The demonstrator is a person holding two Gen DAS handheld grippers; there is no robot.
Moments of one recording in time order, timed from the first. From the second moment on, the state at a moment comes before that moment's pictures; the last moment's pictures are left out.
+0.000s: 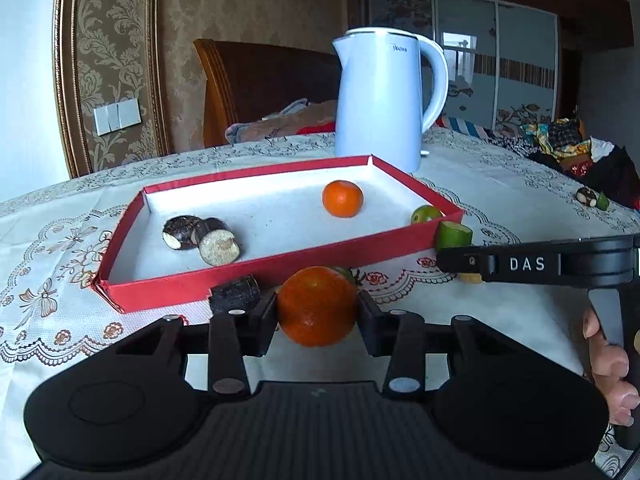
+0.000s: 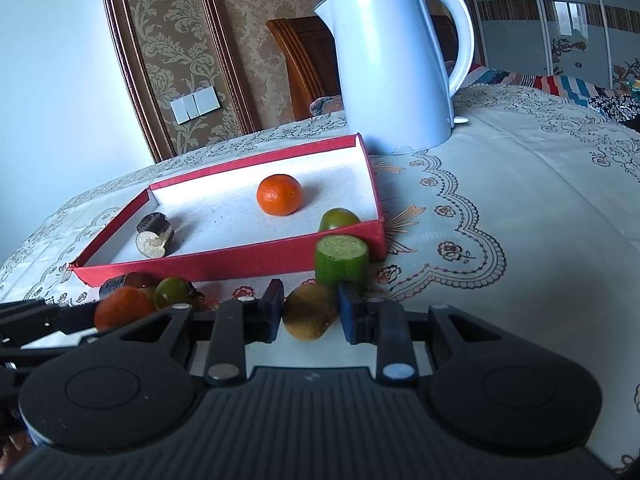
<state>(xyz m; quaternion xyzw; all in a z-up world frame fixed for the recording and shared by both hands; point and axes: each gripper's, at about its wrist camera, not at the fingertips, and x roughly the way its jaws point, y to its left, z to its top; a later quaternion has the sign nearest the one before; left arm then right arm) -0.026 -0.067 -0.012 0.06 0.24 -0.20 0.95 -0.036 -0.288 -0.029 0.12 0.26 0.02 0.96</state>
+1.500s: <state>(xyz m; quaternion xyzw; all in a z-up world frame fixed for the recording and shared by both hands) -0.013 -0.043 -0.003 0.01 0.24 -0.16 0.96 -0.033 -0.259 -0.029 0.03 0.30 0.07 0.95</state>
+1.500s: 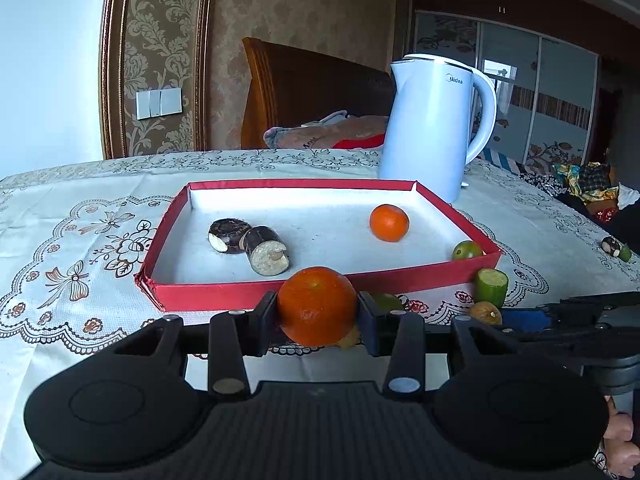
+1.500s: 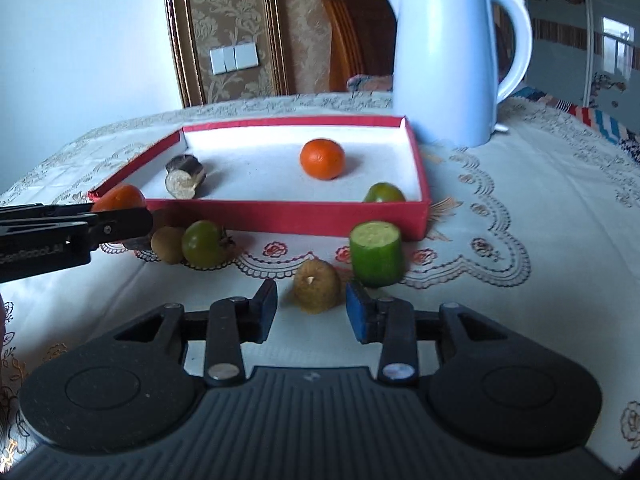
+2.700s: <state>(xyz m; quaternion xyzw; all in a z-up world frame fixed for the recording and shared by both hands) 0.045 -0.040 0.004 0.02 0.26 -0.08 0.96 0.035 -0.224 -0.006 -0.02 0.27 0.03 0.96</state>
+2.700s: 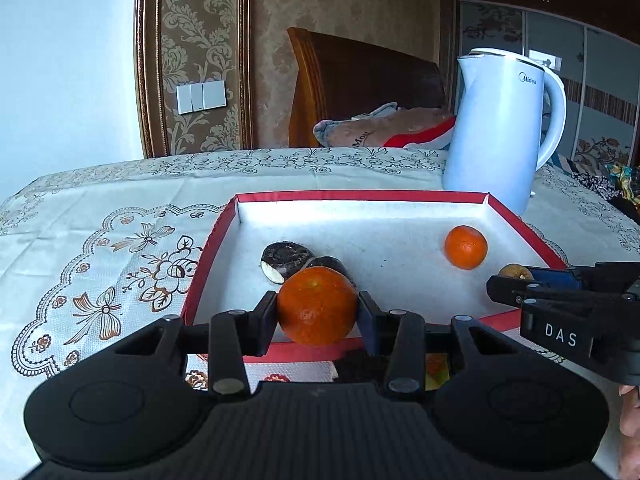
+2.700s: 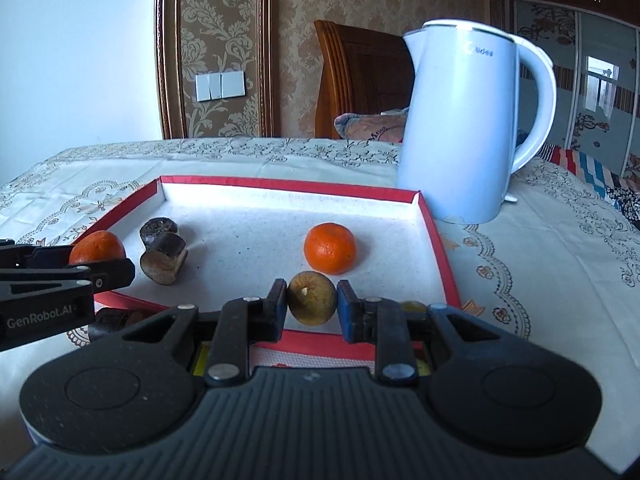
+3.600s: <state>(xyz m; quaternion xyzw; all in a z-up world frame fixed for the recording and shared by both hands) 0.094 -0.042 -0.012 0.02 0.30 -0.05 0.95 0.080 -0.217 -0.021 -0.01 0.30 0.00 0.96</state>
